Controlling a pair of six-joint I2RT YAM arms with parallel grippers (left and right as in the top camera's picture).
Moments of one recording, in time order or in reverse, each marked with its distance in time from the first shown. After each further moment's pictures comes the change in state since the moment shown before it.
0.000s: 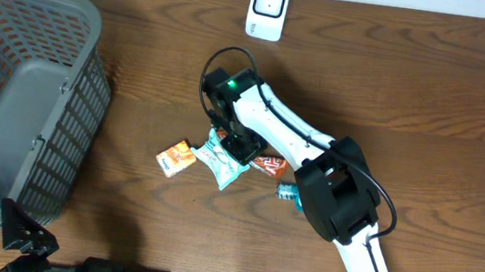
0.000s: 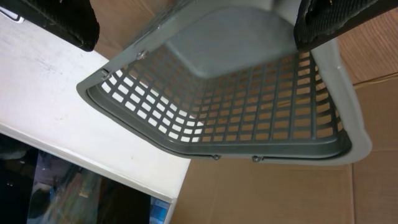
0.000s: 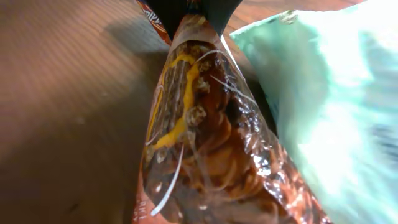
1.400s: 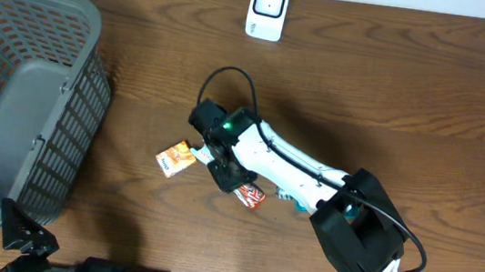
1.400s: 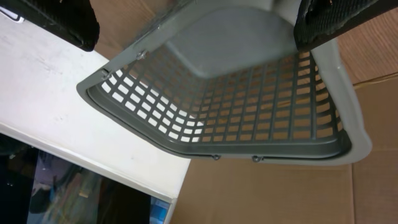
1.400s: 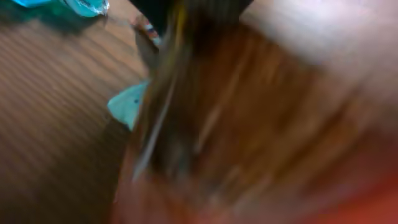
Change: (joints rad) left arm 0.000 0.000 0.000 0.000 0.000 0.000; right arm 0.127 -0.252 -0.402 0.283 -0.071 0.343
